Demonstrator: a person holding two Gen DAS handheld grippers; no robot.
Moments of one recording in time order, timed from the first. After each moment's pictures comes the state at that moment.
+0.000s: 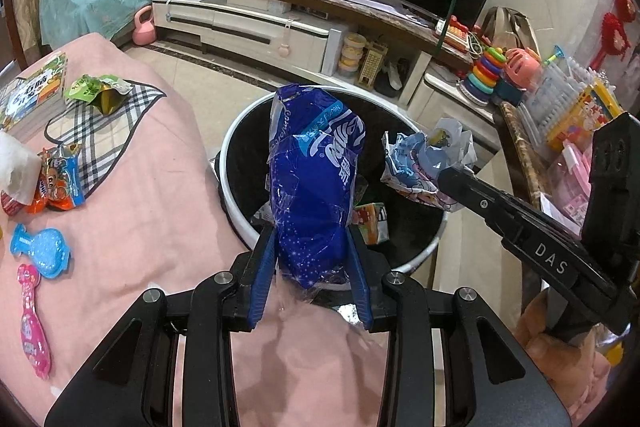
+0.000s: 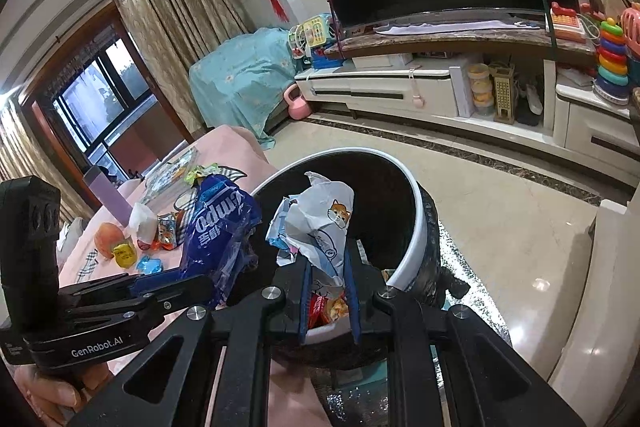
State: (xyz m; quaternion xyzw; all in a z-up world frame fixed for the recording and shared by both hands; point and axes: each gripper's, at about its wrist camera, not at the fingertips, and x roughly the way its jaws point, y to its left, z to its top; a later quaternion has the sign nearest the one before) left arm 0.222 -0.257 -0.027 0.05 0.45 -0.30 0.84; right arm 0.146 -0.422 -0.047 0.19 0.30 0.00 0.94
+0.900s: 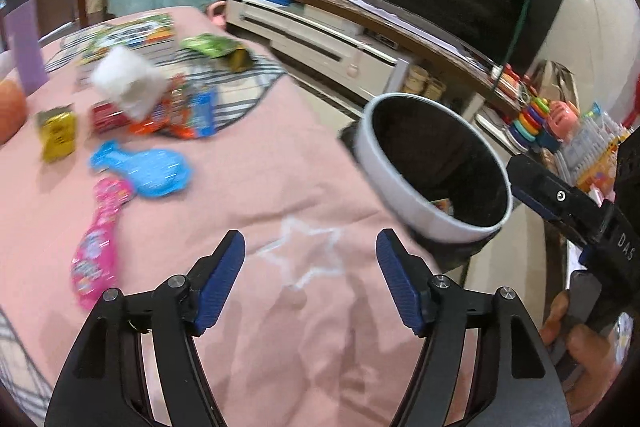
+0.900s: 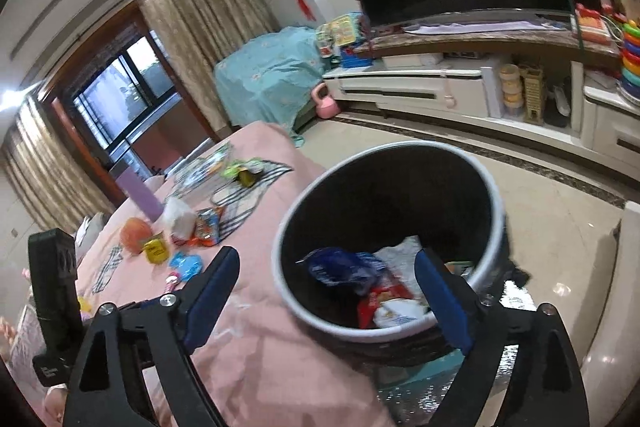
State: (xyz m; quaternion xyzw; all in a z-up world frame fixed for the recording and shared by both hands) left arm 0.198 -0.137 -0.043 -0.02 0.43 -0.20 0.88; right arm 0.152 -0.369 -0.038 0.19 0.29 0.05 0.94
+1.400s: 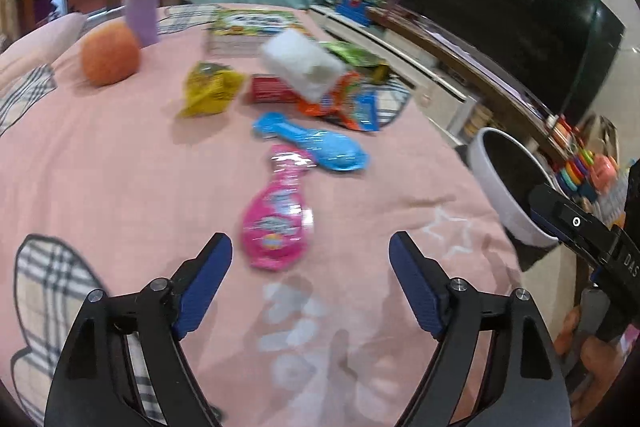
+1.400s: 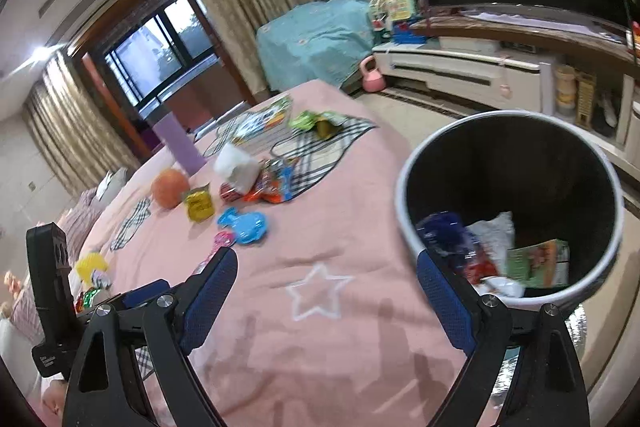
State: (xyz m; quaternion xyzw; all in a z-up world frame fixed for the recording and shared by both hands) left arm 0.181 -0.016 -0.053 -0.07 0.42 -0.09 0.90; right arm 0.173 -0.276 -0.050 0.15 0.32 0.12 0.93
